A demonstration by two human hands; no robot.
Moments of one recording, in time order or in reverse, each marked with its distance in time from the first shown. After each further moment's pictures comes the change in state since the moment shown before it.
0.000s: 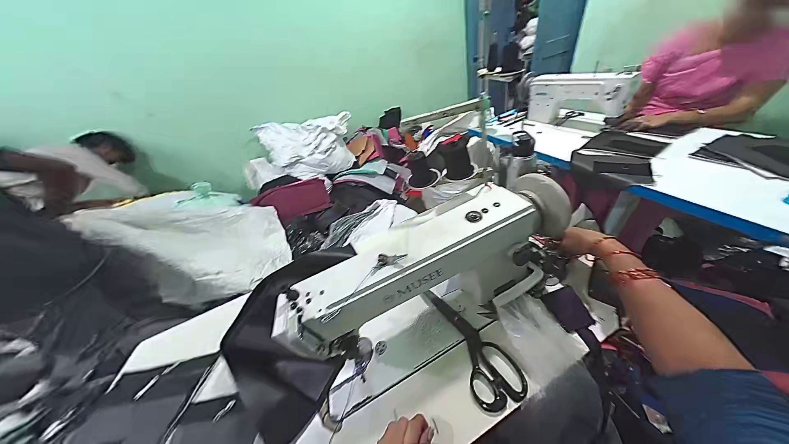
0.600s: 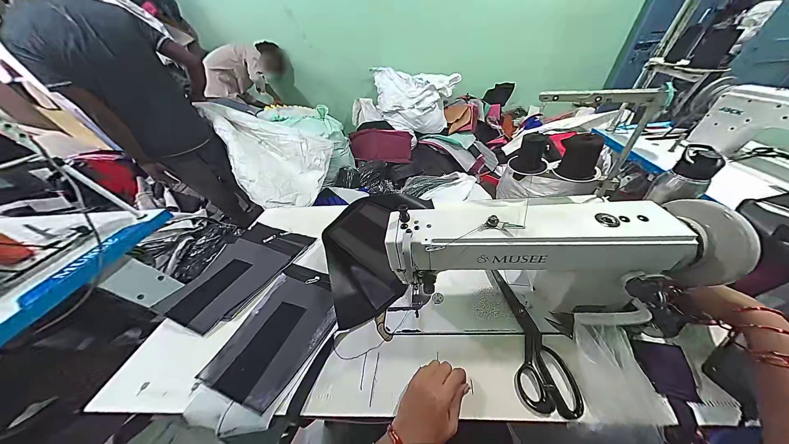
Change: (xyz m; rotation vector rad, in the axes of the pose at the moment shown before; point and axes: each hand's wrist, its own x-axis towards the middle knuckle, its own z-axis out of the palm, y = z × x) left_hand -0.002 -0.002 0.012 0.067 0.212 0.076; right_hand -0.014 -0.027 -0.001 -0.194 0.027 0.053
